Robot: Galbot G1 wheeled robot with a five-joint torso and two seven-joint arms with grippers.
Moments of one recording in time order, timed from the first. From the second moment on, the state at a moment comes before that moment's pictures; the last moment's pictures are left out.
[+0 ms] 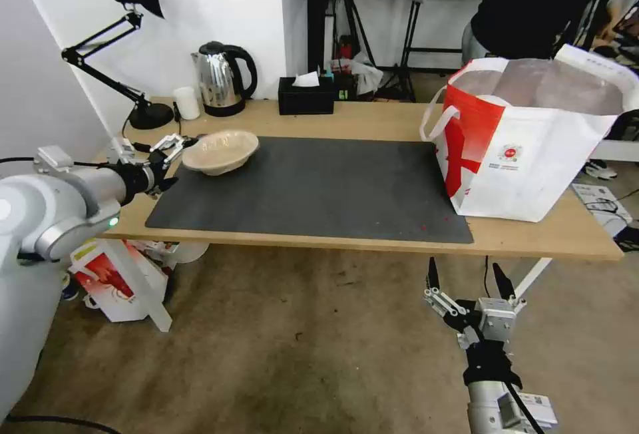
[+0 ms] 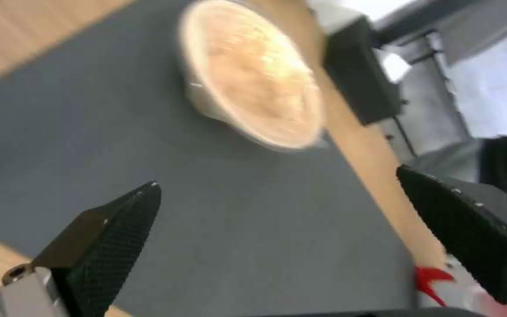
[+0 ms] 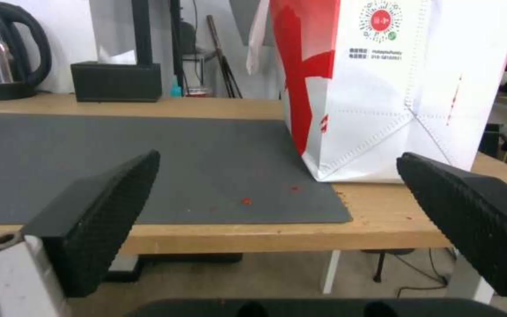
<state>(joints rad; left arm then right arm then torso) 0.91 -0.88 -0.68 -1.98 -2.13 0.48 -1.02 -1.77 0.91 0.15 2.31 0.11 0.19 0.82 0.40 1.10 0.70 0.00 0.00</state>
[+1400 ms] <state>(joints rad) 0.71 -0.96 -0.53 -1.70 -2.01 0.50 -0.95 -1.77 0.91 0.15 2.31 0.11 0.19 0.82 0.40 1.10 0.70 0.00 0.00</state>
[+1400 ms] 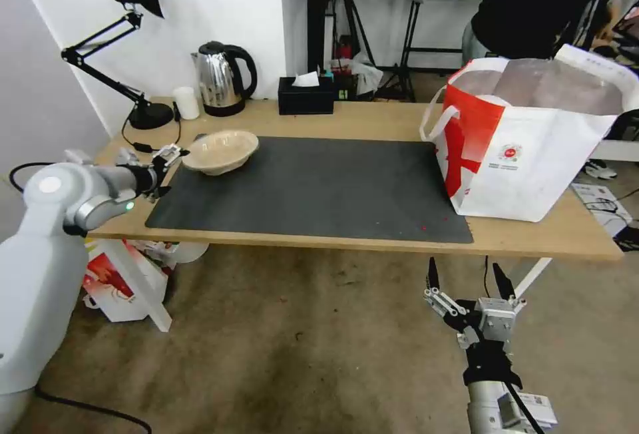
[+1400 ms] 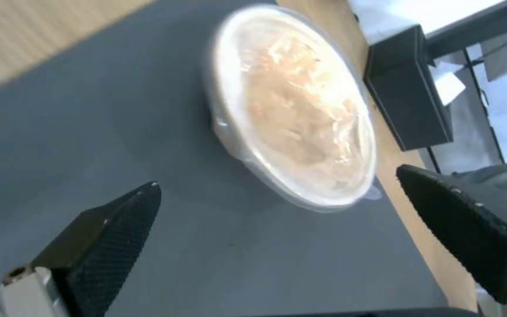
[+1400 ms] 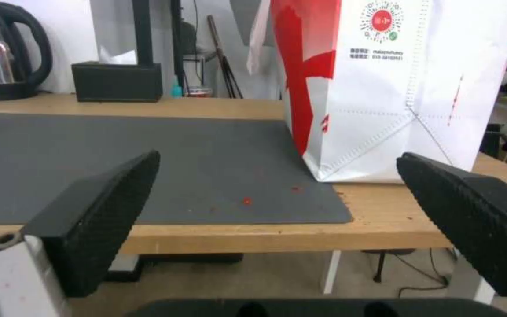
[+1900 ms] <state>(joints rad) 0.61 -1.03 -0.44 -1.57 -1.95 0.50 -0.93 -1.77 0.91 0.15 2.31 0.11 0.19 0.82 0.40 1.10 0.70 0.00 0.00</state>
